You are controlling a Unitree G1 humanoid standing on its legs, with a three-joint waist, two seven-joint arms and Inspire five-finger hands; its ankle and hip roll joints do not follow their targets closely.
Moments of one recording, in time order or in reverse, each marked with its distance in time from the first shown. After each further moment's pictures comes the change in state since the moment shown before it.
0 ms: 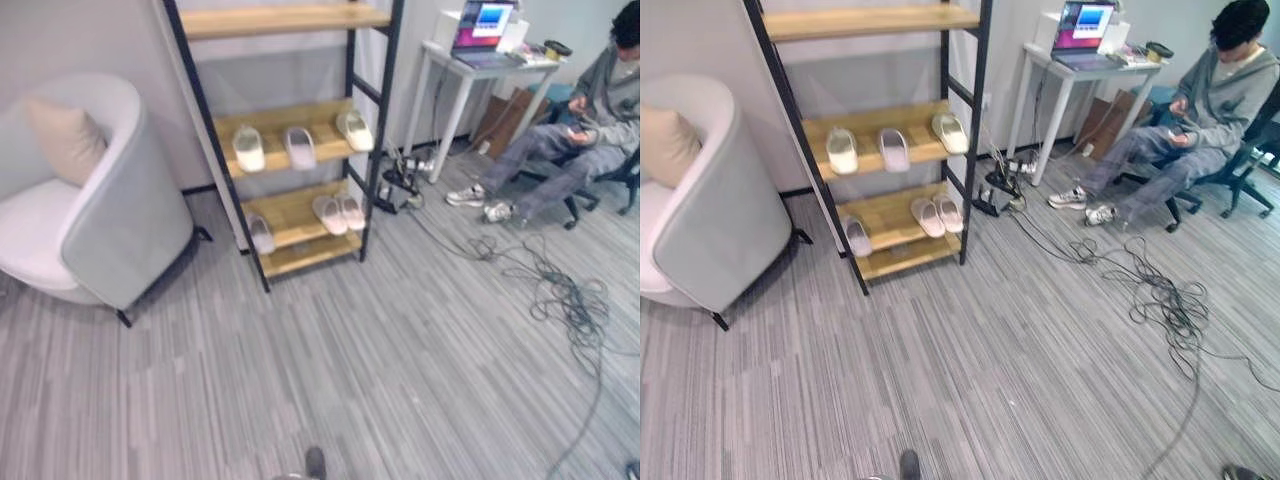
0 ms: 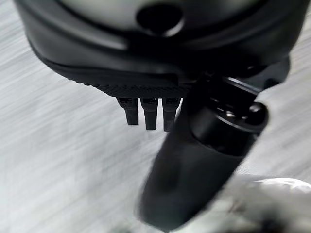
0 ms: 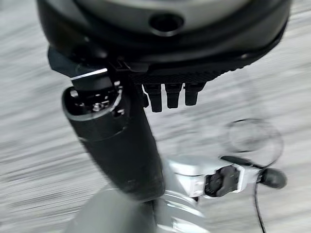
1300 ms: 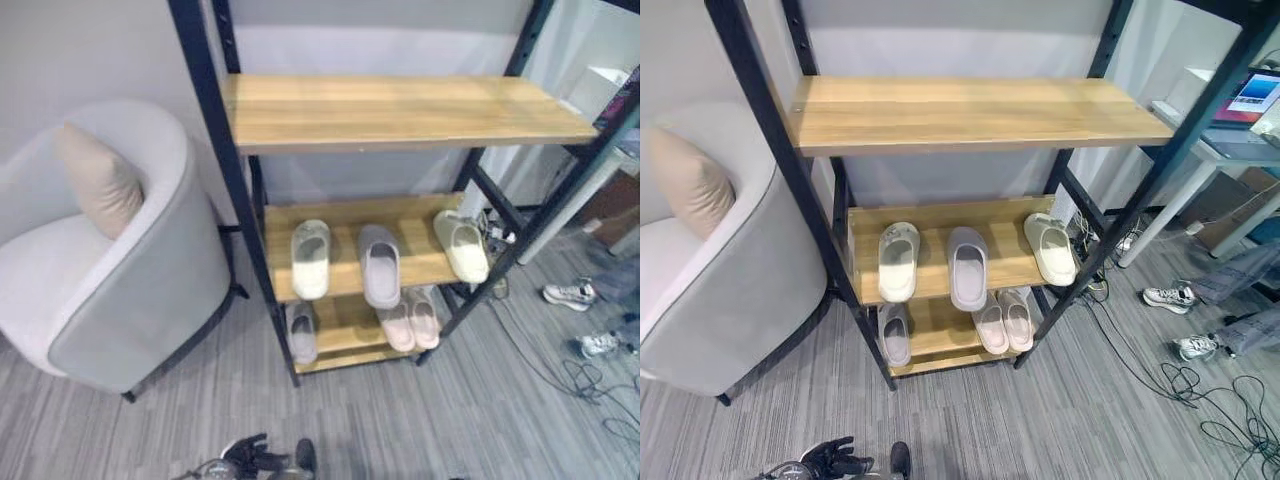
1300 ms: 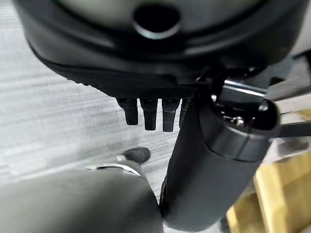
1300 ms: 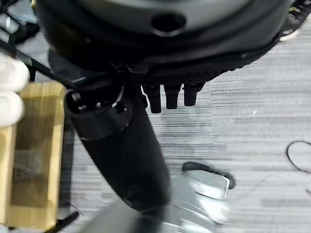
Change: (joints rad) left arm -0.138 -0.032 0.054 0.005 -0.015 -0.037 0.033; right arm 0.026 0.028 -0.014 -0.004 0.007 -0.004 -0.001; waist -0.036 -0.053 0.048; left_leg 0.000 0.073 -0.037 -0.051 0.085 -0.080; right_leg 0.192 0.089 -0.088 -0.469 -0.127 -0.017
